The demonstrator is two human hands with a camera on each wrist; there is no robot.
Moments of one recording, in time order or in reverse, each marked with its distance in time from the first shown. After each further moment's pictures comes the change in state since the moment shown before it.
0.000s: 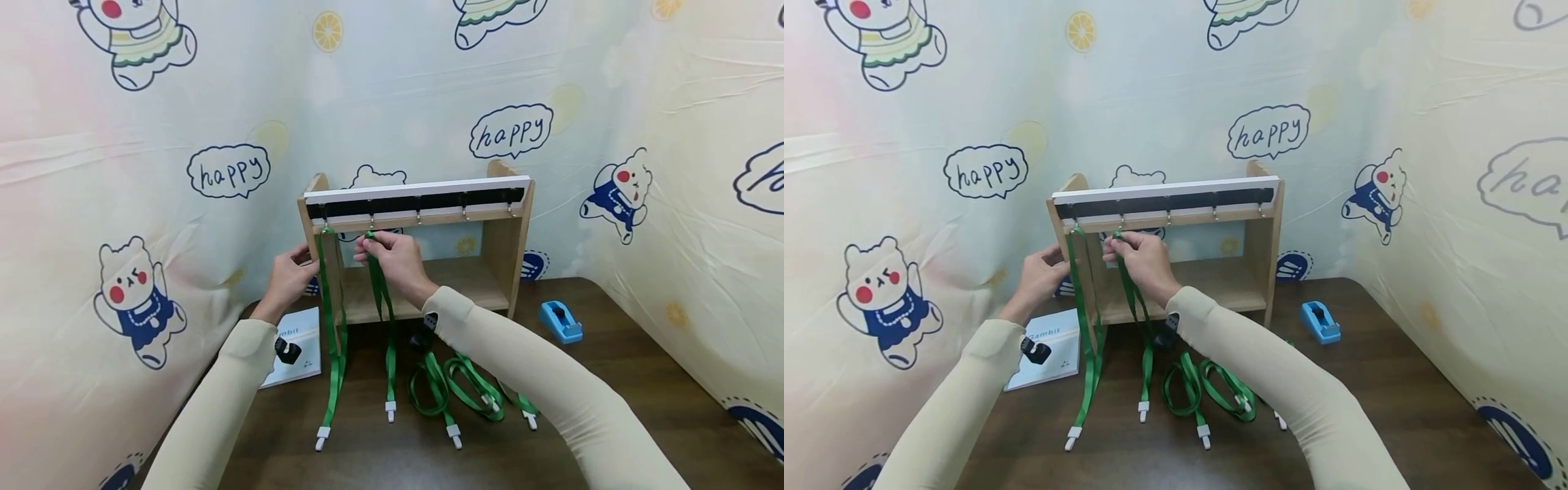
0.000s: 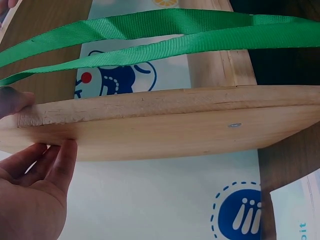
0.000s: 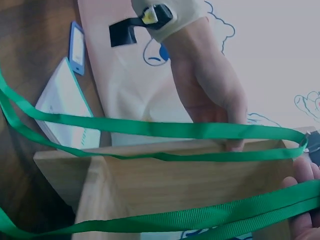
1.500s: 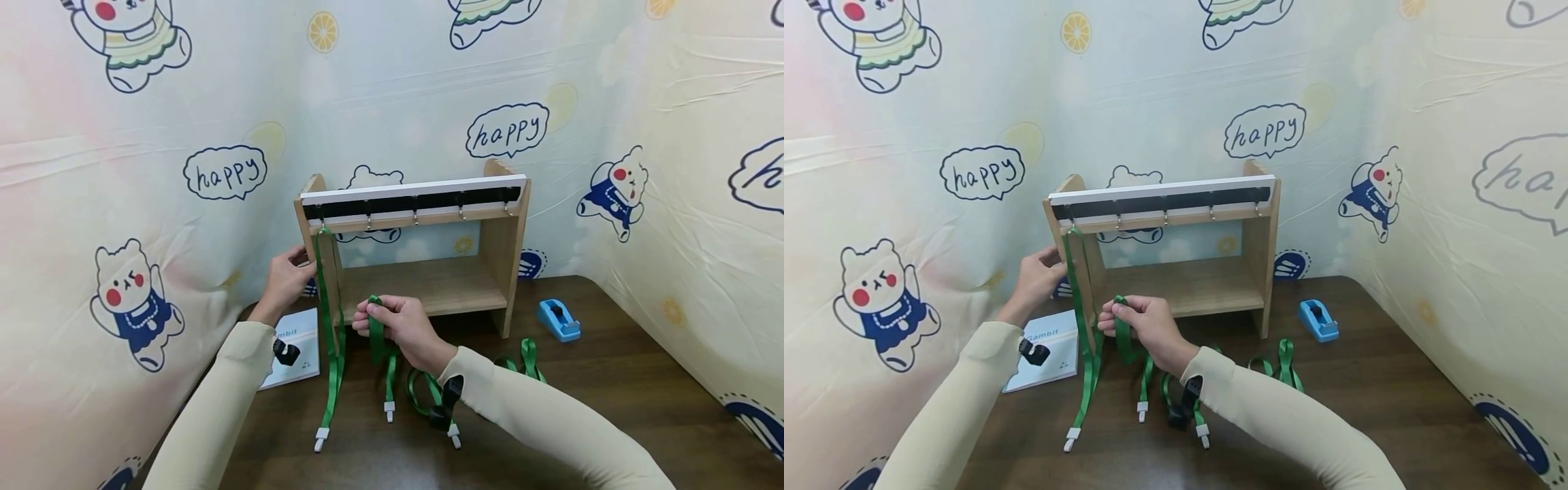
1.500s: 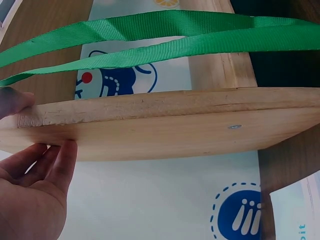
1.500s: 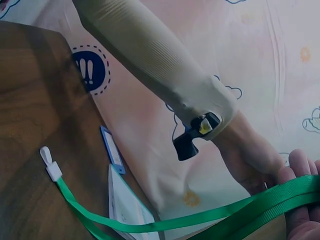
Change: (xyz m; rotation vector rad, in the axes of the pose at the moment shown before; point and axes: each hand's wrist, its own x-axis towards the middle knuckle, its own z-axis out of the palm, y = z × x) left_hand -0.001 -0.001 0.003 0.029 0.028 0.015; right_hand -0.090 0.037 -0.001 0.269 -0.179 0.226
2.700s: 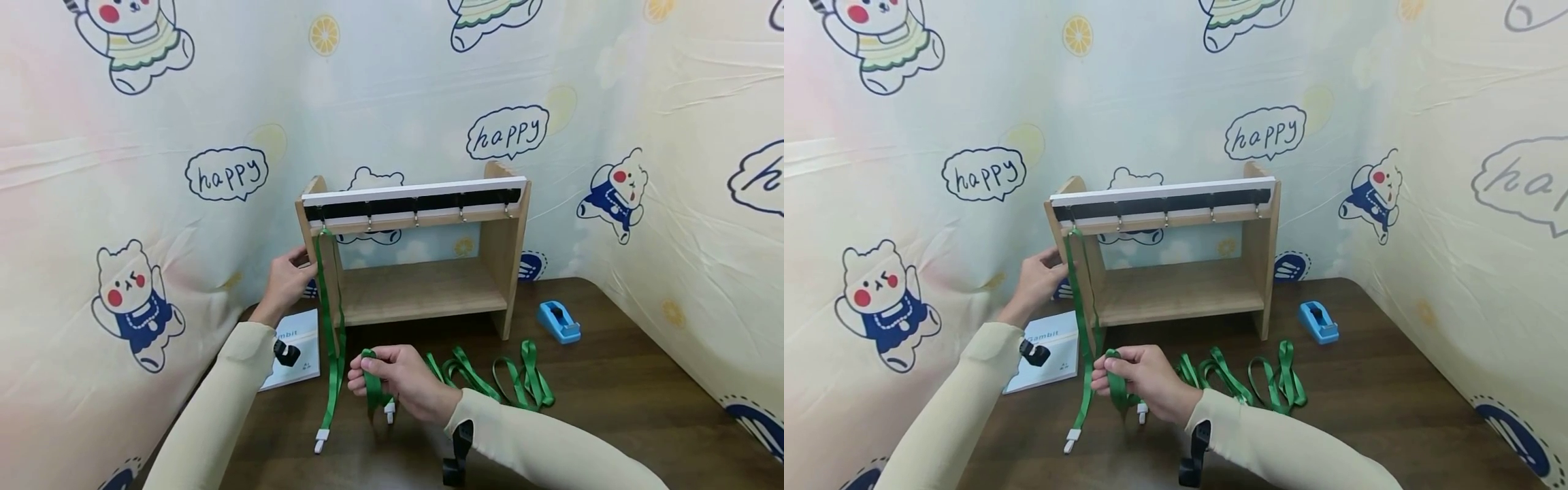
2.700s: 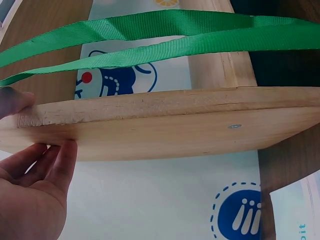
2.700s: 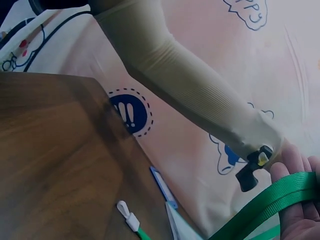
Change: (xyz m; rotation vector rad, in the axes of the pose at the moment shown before) left_hand -0.001 0.000 -0.001 -0.010 -0.005 -0.004; right_hand -0.047 0.039 0.013 0.102 -0.159 0.157
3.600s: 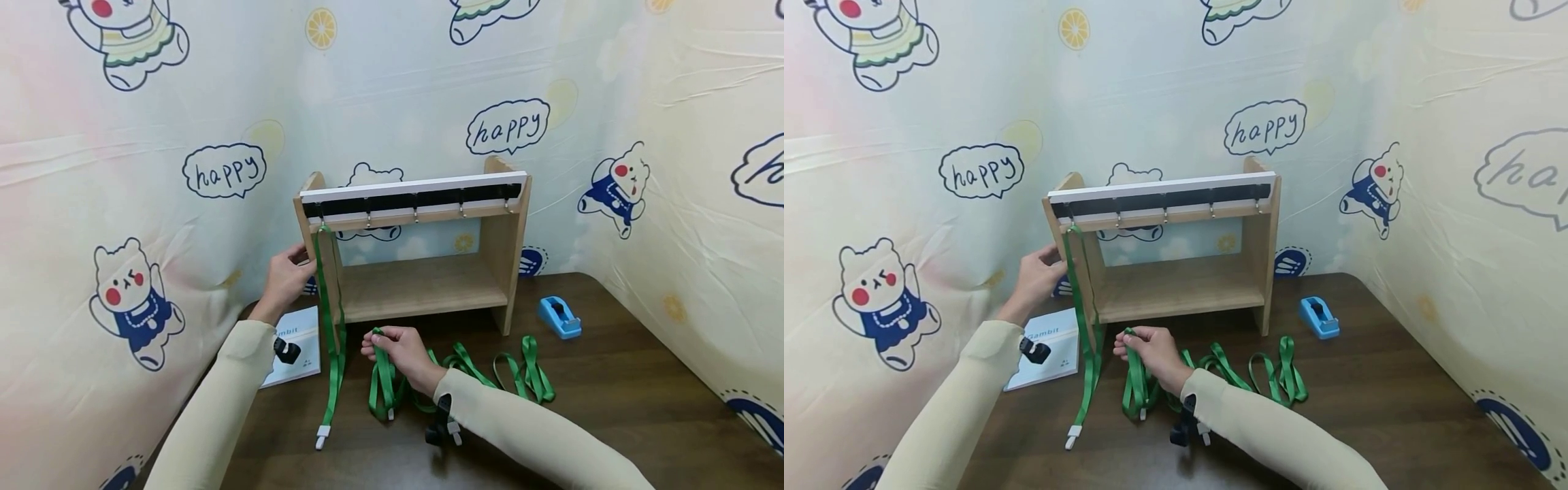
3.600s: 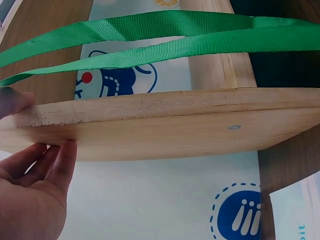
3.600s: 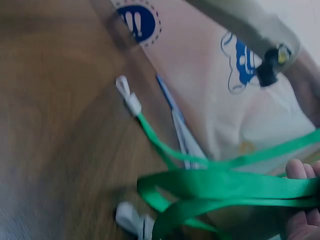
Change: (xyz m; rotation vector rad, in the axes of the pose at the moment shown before) left_hand 0.003 0.000 0.002 -0.006 0.019 -0.007; right_hand 0.057 0.040 -0.044 -0.167 0.257 -0.077
